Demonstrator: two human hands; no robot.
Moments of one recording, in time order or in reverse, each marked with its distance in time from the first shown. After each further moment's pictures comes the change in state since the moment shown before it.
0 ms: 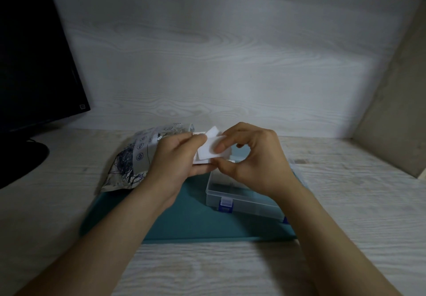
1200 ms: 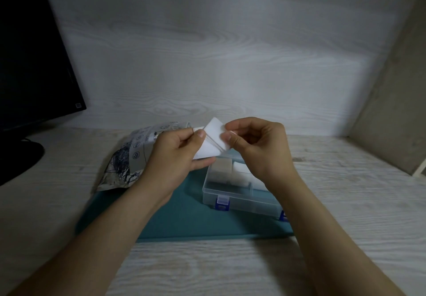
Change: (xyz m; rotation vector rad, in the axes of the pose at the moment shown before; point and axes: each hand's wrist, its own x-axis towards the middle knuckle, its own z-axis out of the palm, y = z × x) left_hand 0.003 -0.004 0.000 0.087 -0.076 0.119; right_hand 0.004 0.008 -0.002 0.465 0.168 0.431
